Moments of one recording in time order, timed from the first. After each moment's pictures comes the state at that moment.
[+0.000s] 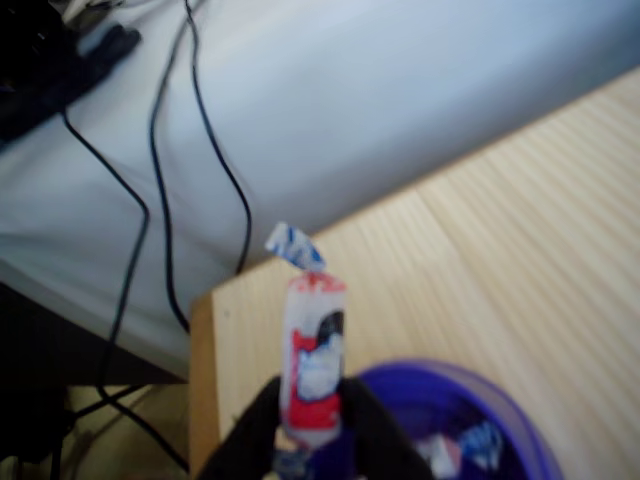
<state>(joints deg) -79.5 119.3 151.4 -11.5 28.2</state>
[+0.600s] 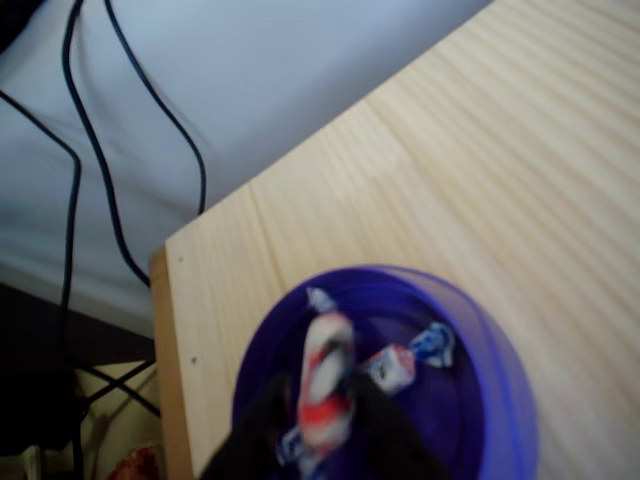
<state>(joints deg) -78.1 121.2 160.0 -12.7 32.8</state>
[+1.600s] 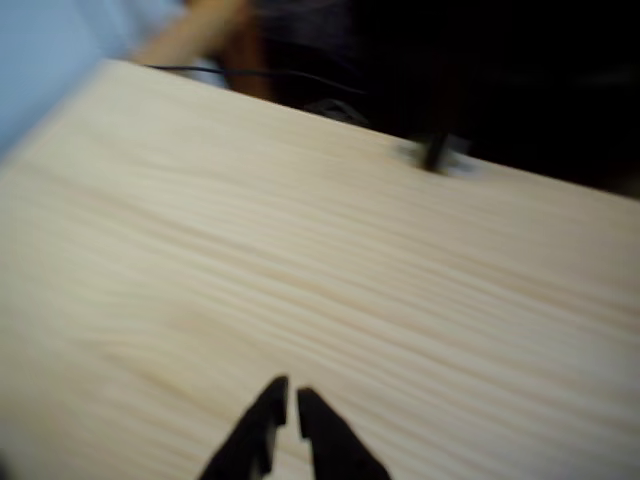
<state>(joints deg) -20.4 181.1 160.8 50.1 7.1</state>
